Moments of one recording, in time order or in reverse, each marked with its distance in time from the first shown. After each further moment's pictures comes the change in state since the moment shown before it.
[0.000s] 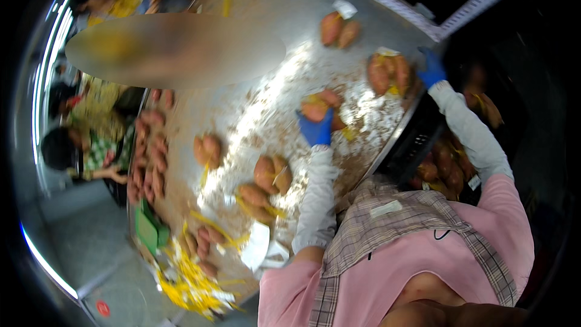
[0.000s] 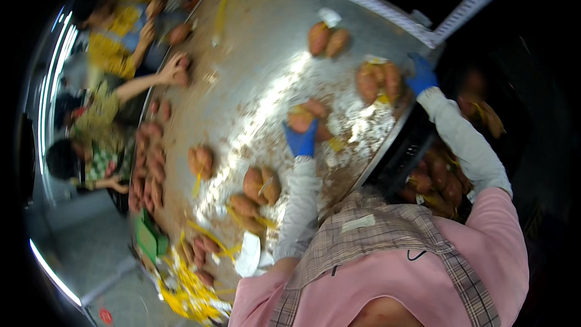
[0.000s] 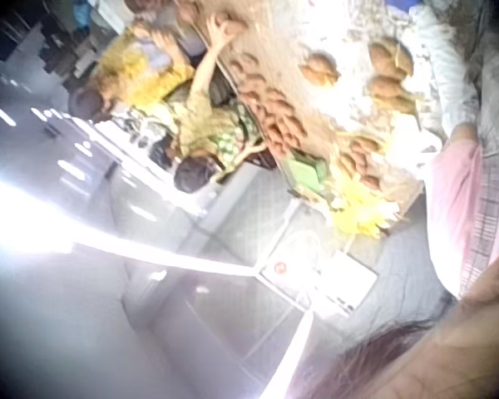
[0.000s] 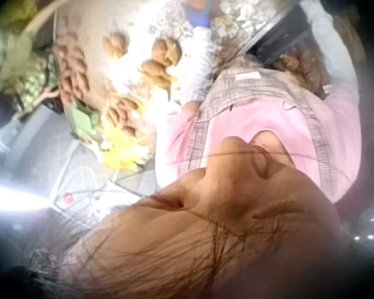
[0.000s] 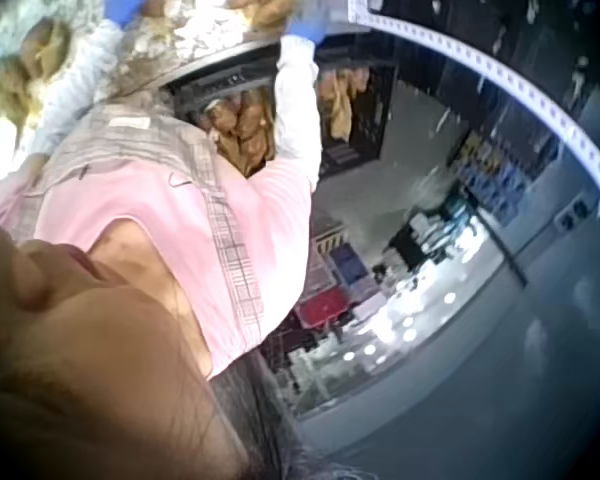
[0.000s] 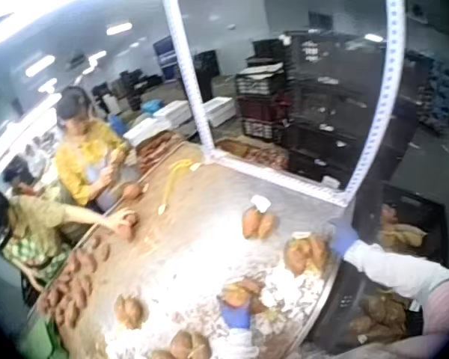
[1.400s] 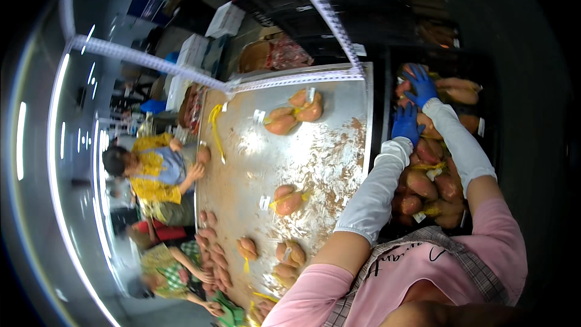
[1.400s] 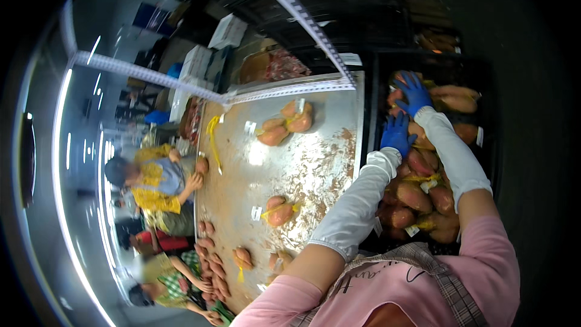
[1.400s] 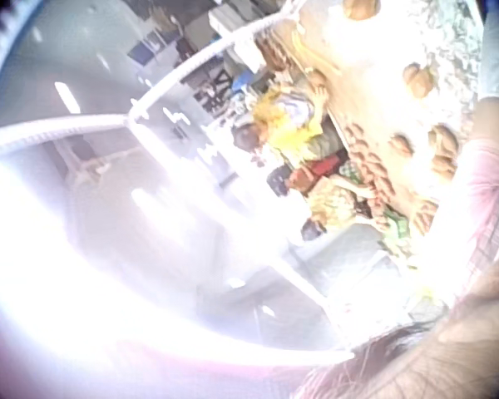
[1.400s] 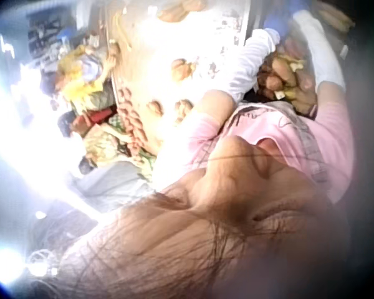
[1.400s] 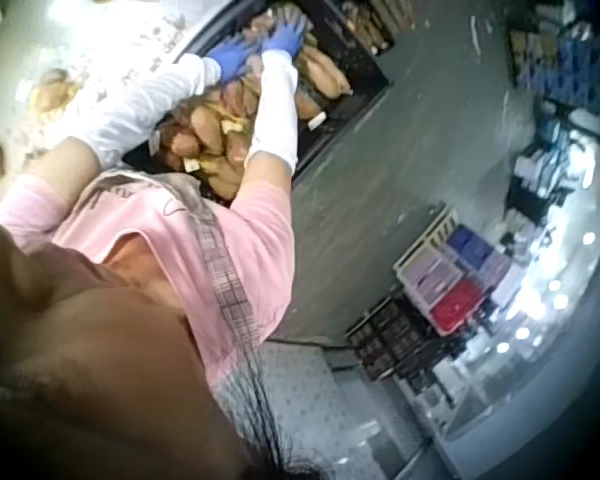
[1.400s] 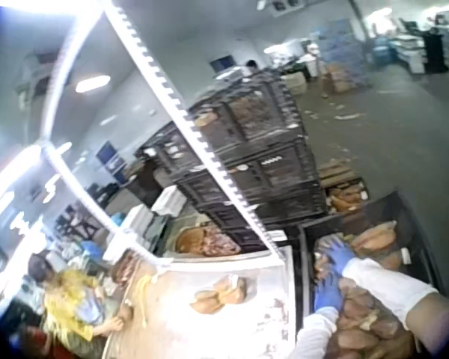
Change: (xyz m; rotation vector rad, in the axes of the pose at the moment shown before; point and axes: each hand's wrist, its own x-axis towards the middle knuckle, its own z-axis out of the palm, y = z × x) left_hand -0.200 0.150 0.369 0.678 -0.879 1.158; right_hand -0.081 0.190 -0.108 -0.208 0.270 0.196
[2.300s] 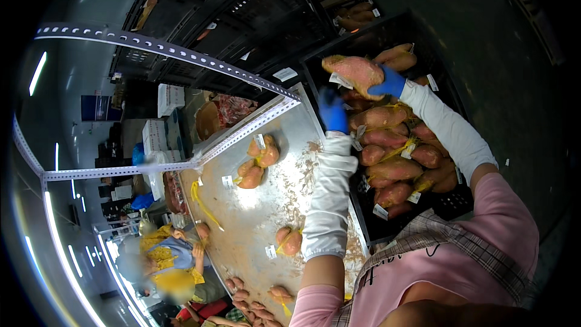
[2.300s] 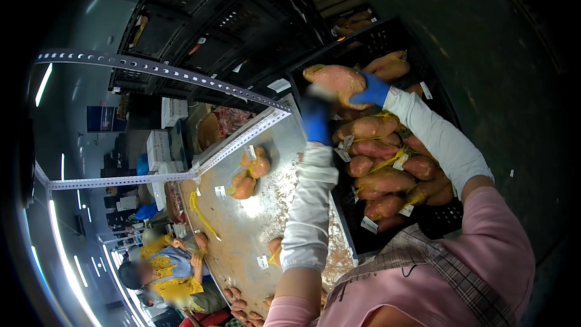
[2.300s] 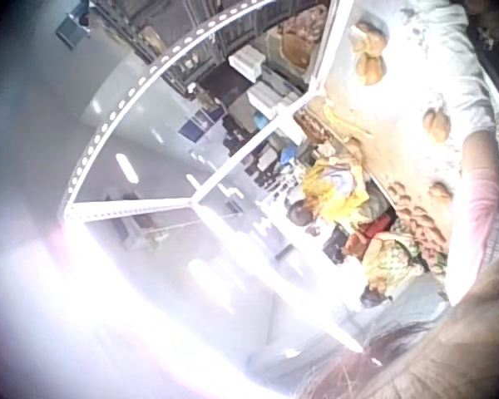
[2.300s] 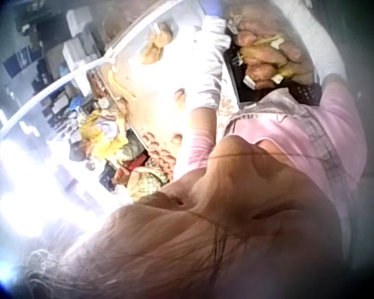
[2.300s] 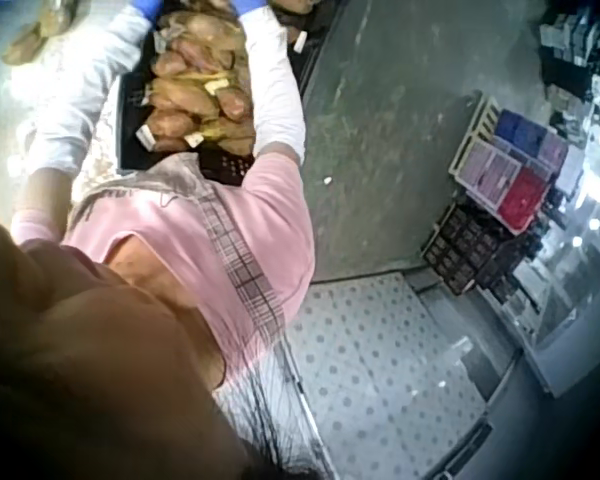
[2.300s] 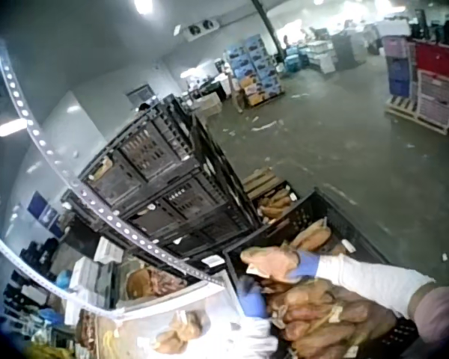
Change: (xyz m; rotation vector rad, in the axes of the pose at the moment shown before) left_hand 0.050 0.002 -0.074 -1.317 -0.045 -0.221; right_hand -0.050 -0.005 -0.099 1.274 0.044 0.243
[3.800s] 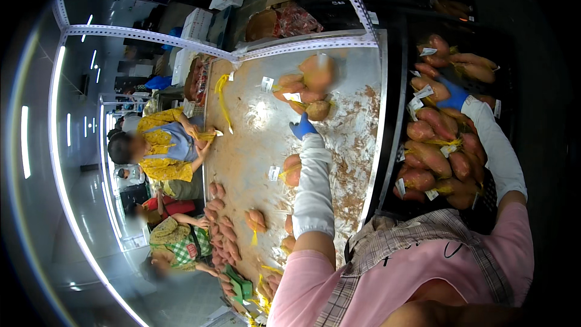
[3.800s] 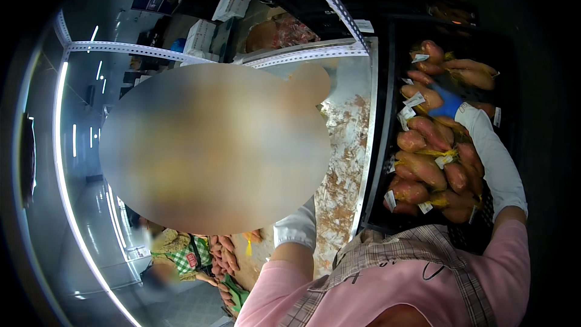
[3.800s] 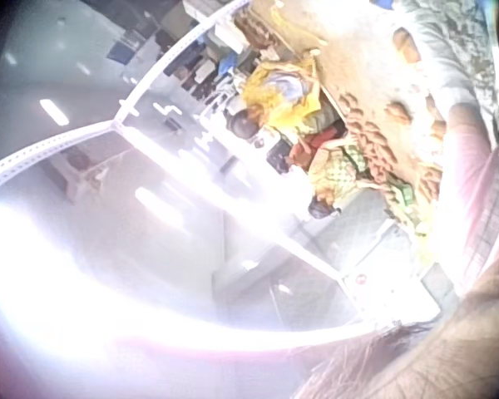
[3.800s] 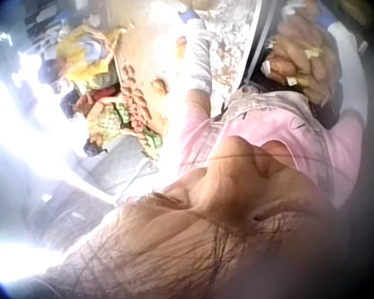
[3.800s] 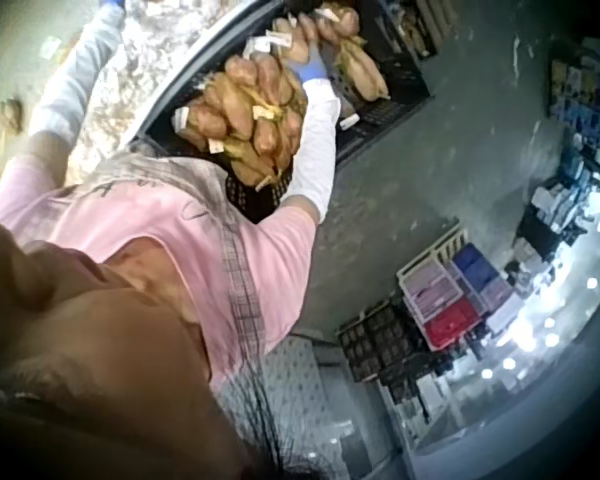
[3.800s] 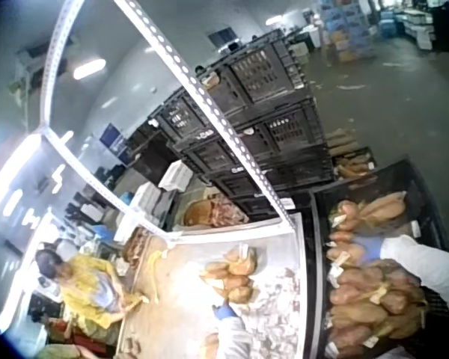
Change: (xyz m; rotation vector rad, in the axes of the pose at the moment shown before) left_hand -0.159 -0.041 -0.315 0.260 1.479 0.048; right_hand -0.026 0.025 0.030 -0.724 -0.456 0.095
